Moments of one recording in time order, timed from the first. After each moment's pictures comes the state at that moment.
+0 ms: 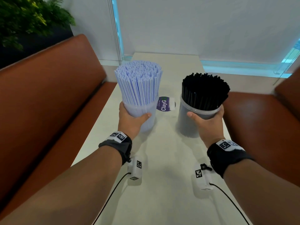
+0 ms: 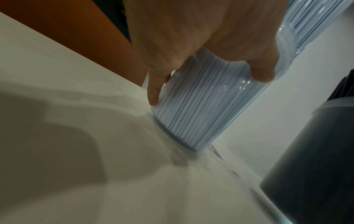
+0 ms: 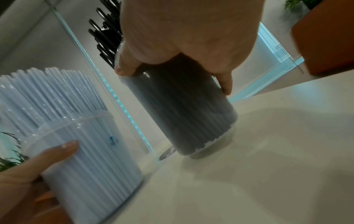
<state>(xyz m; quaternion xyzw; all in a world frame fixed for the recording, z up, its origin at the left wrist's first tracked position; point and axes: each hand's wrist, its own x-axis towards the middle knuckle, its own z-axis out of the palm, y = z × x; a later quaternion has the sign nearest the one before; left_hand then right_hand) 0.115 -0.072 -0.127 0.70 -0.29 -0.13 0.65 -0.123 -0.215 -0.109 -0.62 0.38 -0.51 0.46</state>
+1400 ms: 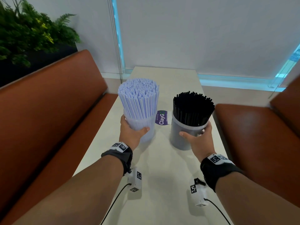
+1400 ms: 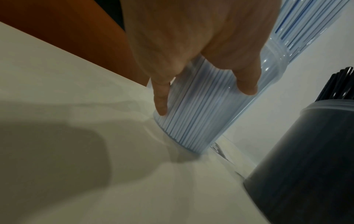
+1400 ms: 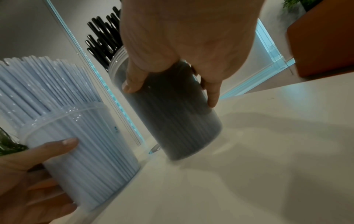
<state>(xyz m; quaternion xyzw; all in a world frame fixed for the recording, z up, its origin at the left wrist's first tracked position) 0.120 -0.085 -0.123 0.71 -0.27 -0.16 0.63 -0.117 -0.221 -0.113 -0.63 0.36 -0.46 0.51</state>
